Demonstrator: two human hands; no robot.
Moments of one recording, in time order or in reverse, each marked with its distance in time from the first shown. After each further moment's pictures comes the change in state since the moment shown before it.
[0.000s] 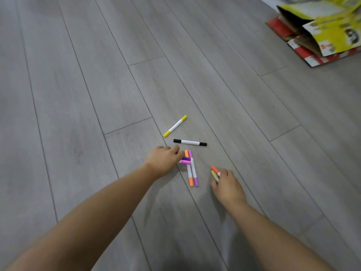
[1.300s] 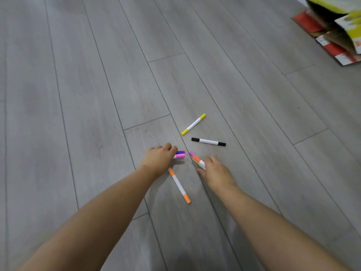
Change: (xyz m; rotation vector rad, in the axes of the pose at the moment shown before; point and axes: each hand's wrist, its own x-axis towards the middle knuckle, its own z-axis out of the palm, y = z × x) left_hand -0.045 -0.039 0.014 -0.079 -0.112 -0.303; right_hand 0.022 -0.090 0.005 -0.047 -0.097 -0.332
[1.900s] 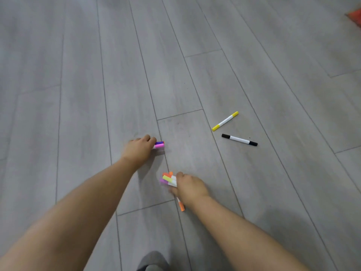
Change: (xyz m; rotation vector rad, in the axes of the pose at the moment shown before) left_hand -0.098 -0.111 -0.013 0.044 -0.093 -0.315; right_hand -0.049 -0.138 0.053 -0.009 -0.213 -0.347
